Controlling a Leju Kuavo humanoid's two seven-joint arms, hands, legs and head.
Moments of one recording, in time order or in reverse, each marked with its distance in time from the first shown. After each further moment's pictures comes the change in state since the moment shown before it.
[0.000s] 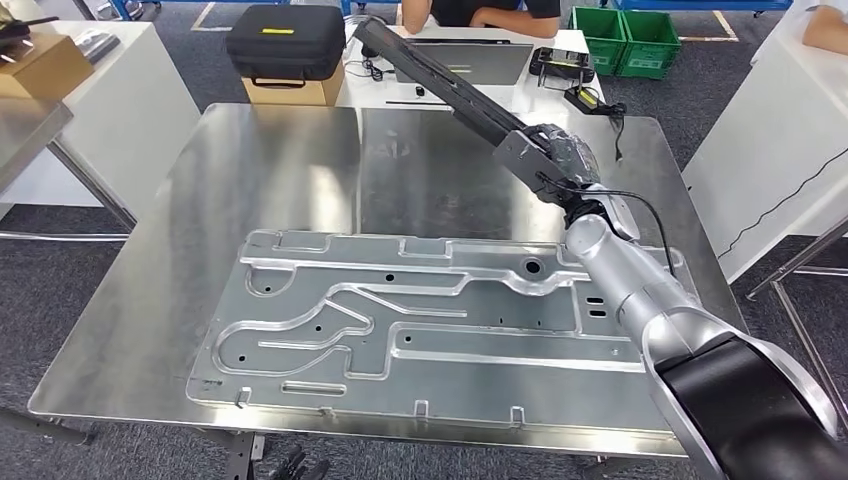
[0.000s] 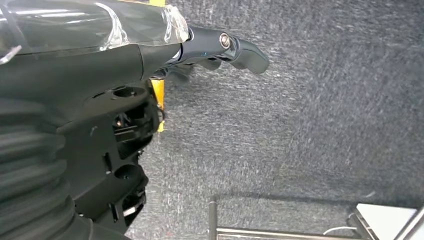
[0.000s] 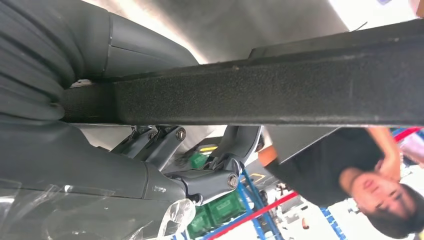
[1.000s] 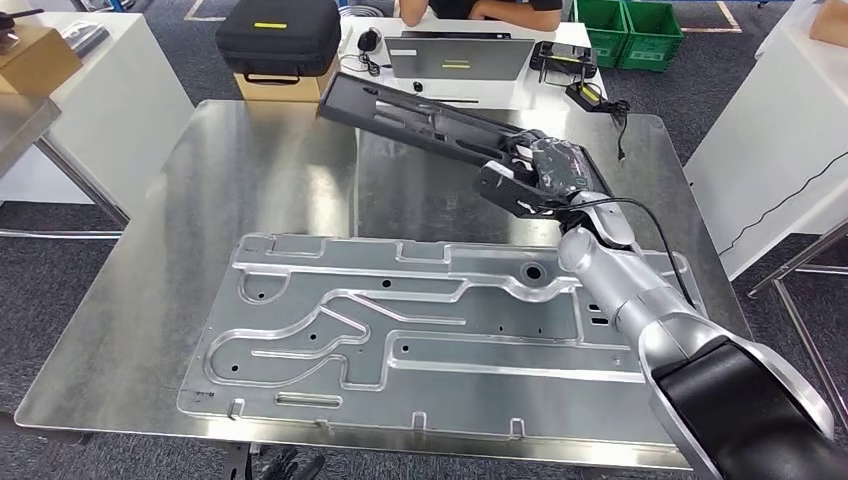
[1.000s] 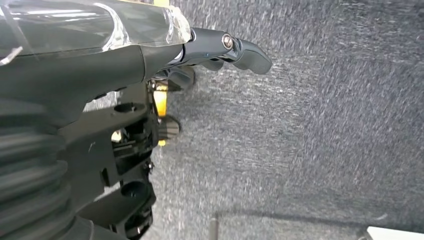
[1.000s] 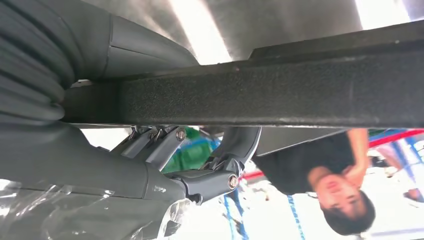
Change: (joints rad) left arm -0.024 -0.001 -0.012 0.009 -0.034 0.036 -0.021; right arm 0.020 -0.001 0.075 0.001 0.232 -0.064 -0.046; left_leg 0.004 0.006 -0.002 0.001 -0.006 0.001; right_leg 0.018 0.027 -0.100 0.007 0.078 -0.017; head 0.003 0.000
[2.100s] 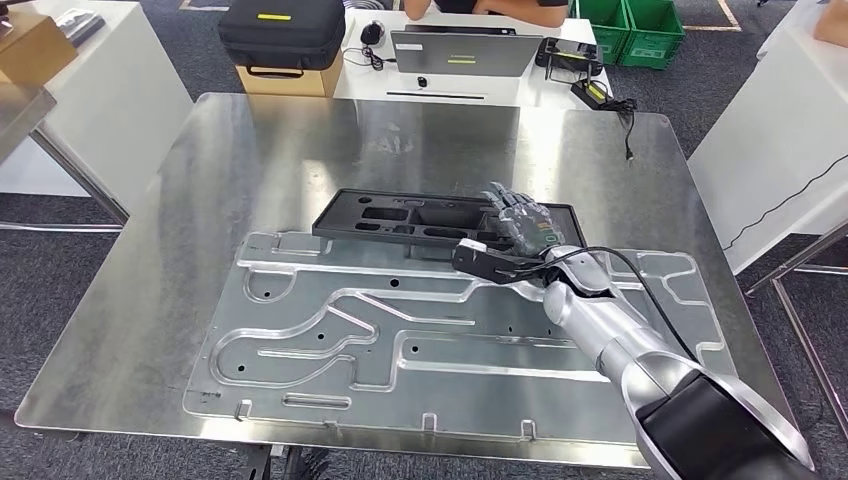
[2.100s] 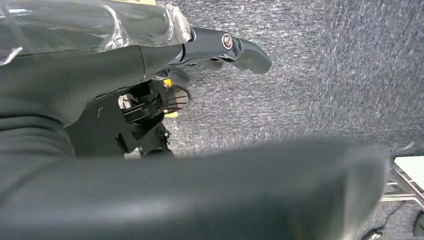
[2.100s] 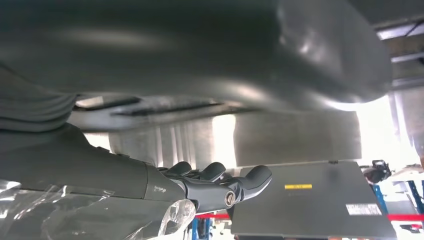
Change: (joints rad) left arm -0.006 -0.009 -0.081 0.025 -0.041 -0.182 -0.008; right arm 0.131 0.015 0.085 0.038 0.063 0.041 -0.033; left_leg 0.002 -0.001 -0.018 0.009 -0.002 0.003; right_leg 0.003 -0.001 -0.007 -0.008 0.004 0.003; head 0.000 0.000
